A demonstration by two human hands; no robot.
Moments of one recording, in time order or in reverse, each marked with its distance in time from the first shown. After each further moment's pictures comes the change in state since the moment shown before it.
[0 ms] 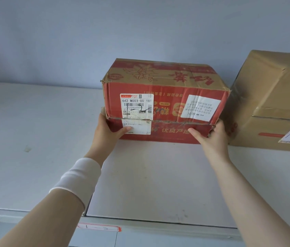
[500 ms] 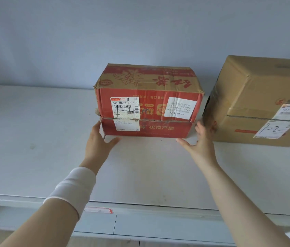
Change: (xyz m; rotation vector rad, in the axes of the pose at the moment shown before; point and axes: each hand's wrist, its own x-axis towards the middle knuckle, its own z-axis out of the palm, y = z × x) left_hand -0.044 0.031 -0.003 0.327 -0.003 -0.228; right_hand -0.028 -0.015 -0.030 -0.270 -0.165 0.097
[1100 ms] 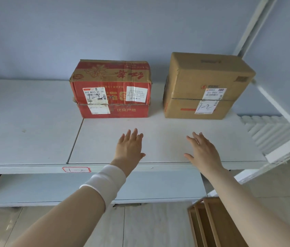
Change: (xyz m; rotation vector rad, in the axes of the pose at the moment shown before) left_hand -0.171 0.115 0.064 0.876 -0.411 0.463; right_hand -0.118 0.019 -0.170 -1.011 -0.275 -0.126
